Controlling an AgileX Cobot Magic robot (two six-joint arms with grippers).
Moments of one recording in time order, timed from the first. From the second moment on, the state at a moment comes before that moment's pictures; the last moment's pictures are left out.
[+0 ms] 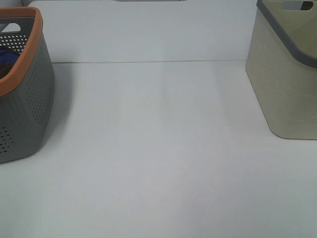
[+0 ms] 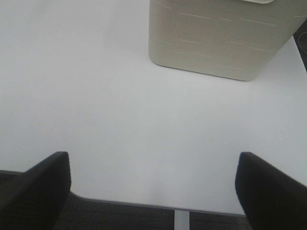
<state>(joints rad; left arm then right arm) 0.05 0.00 -0.51 0.00 1.05 0.03 -0.05 0.00 -0.51 0.10 1.06 -0.18</state>
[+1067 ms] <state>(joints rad) 0.05 0.00 -0.51 0.00 1.05 0.03 -0.05 0.00 -0.51 0.09 1.06 -0.17</state>
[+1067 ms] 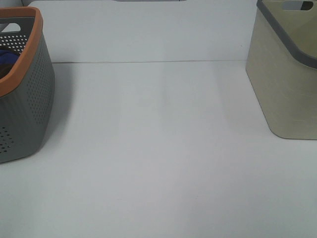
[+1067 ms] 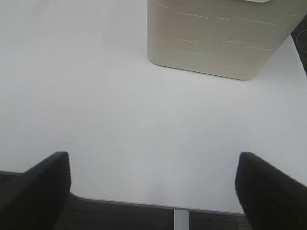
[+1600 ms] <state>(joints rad) 0.05 0.00 -0.51 0.00 1.05 0.03 -0.05 0.00 -0.51 0.09 1.06 -0.17</state>
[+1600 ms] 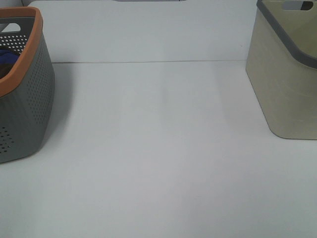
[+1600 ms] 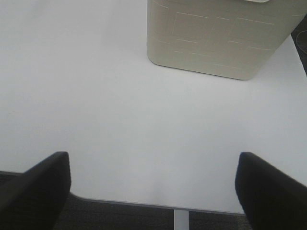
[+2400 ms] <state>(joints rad) 0.05 0.00 -0.51 0.00 1.05 0.03 -0.05 0.00 -0.51 0.09 1.06 -0.17</state>
